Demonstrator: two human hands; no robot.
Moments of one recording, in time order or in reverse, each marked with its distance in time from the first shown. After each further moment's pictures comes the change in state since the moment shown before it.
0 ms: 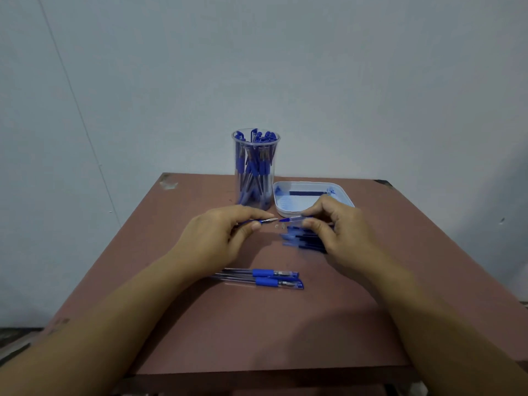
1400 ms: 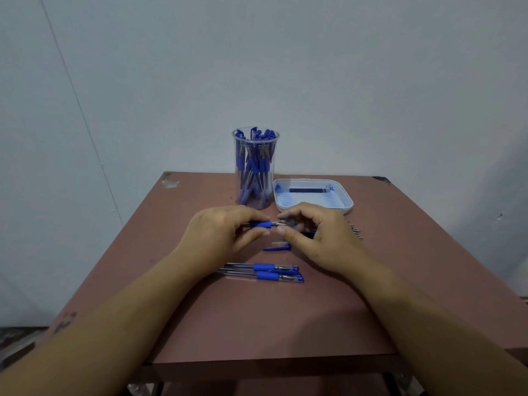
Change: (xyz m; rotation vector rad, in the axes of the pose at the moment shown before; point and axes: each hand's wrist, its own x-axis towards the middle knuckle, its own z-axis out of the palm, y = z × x) left_hand 0.000 -0.001 0.005 0.107 0.166 0.241; right_hand -0.003 -0.011 0.018 0.063 -0.087 -0.065
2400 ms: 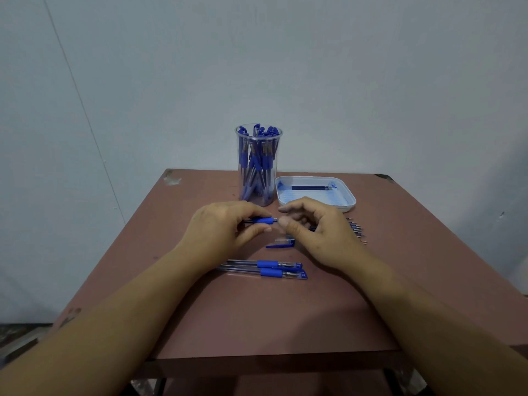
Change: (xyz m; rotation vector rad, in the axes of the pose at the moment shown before) left_hand 0.000 -0.004 0.000 -0.045 -0.055 -0.079; right_hand 0.002 -0.005 0.007 0.165 -0.013 0.112
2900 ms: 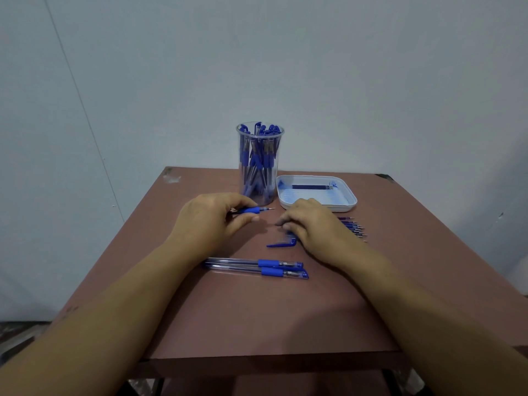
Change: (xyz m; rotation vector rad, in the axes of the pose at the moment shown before) left_hand 0.001 -0.012 -0.007 0.025 0.037 -0.161; right_hand 0.019 0.012 0.000 -0.547 -0.177 -0.092
